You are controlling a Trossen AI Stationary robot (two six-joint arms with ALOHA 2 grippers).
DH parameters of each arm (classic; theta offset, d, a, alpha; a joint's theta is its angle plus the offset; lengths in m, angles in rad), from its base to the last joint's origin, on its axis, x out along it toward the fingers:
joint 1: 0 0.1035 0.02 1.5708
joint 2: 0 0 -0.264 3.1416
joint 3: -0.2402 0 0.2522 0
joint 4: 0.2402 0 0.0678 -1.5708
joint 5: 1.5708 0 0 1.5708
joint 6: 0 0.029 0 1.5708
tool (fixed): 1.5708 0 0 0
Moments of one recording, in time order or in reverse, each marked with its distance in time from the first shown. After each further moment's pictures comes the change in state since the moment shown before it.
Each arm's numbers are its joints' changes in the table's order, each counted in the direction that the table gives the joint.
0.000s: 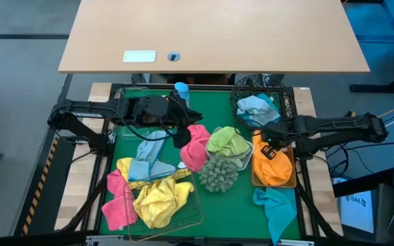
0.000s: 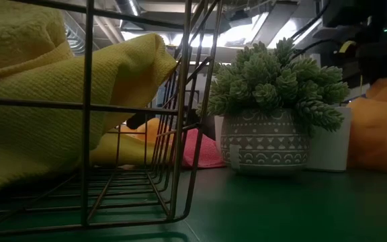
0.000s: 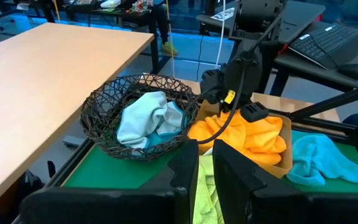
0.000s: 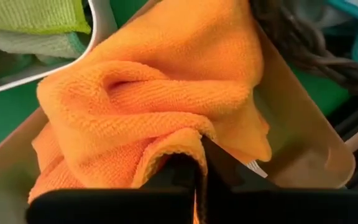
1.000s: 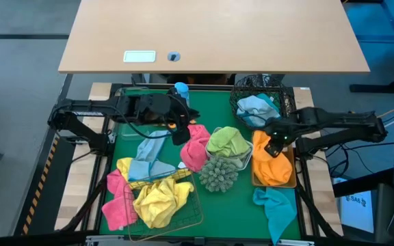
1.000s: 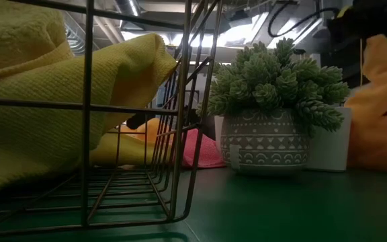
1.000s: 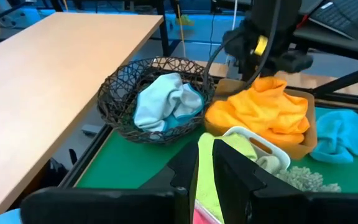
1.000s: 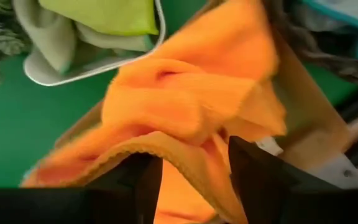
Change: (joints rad) left arm 0.035 0.000 0.000 0.083 0.000 0.053; right arm 0.000 -0.023 -0.241 0.159 -0.111 -0.003
